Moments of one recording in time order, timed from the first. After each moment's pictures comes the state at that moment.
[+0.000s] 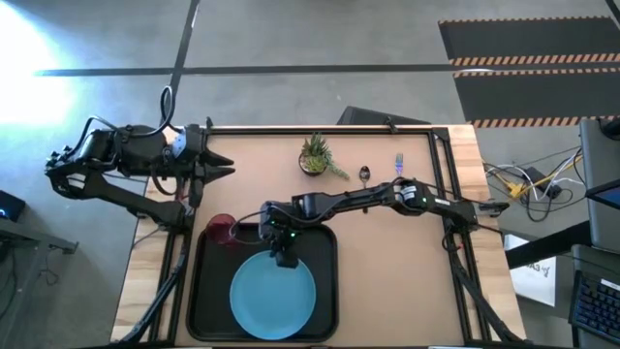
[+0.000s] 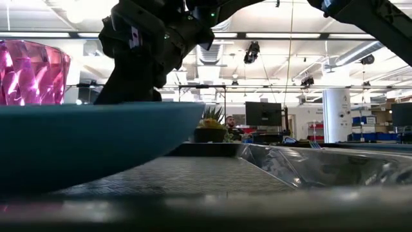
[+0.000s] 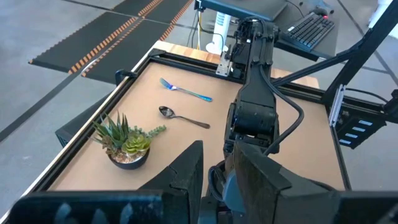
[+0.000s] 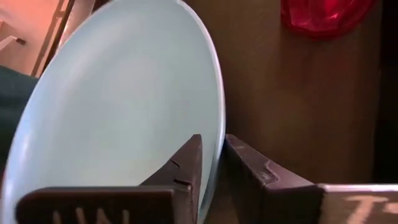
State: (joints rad) left arm -0.10 0.95 1.53 -1.02 -0.27 -0.27; right arm 0.06 2.42 2.08 -0.56 -0.43 0.06
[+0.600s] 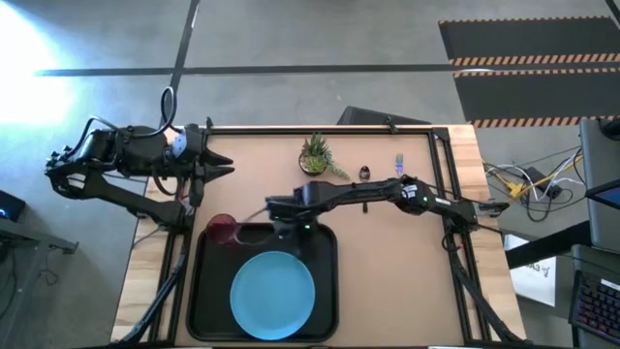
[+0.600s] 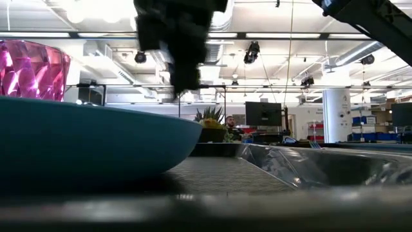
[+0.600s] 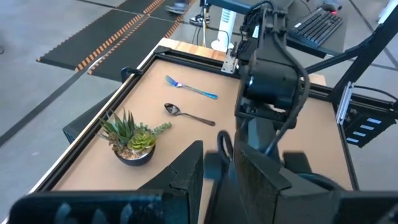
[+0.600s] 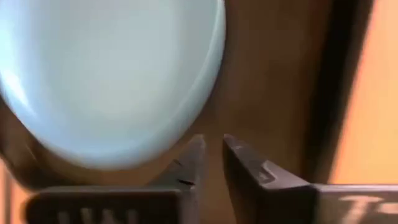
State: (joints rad) left arm -0.10 0.95 1.53 -1.03 -0.29 -0.27; right arm 0.06 2.41 2.32 -1.25 -0.32 -0.04
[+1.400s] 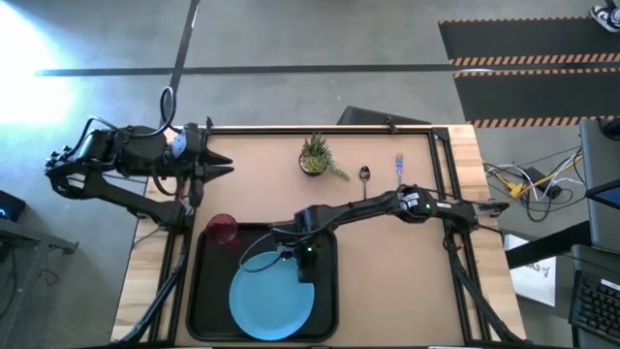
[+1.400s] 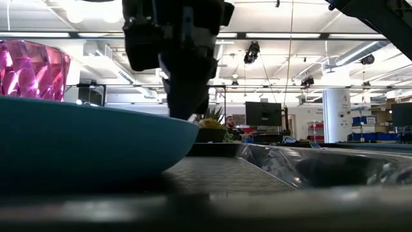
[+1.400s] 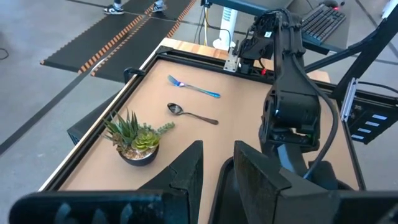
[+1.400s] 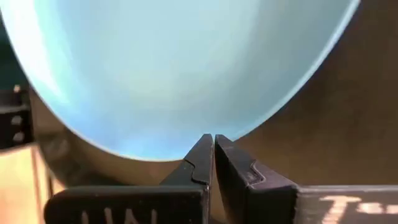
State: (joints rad) left arm -0.10 0.95 1.53 -1.04 -0.30 -0.25; right arm 0.14 2.41 2.13 -1.04 -0.45 0.12
